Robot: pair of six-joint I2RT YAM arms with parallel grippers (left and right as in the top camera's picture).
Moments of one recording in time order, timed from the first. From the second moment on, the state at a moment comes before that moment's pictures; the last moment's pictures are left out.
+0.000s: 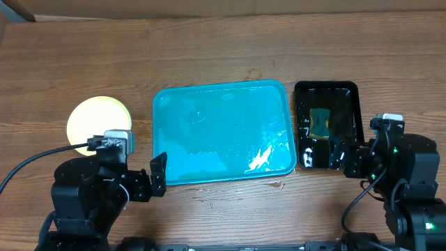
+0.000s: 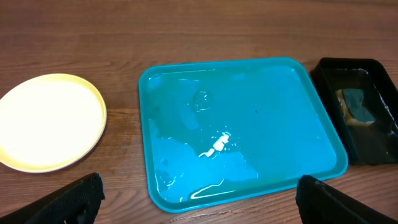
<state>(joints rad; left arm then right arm) -0.05 0.66 1.10 -1.10 0.15 -0.10 0.01 0.72 0.89 -0.91 -0.14 0.18</state>
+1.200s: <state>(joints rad) -0.05 0.66 1.10 -1.10 0.15 -0.10 0.01 0.55 0.76 -0.65 -0.12 0.17</state>
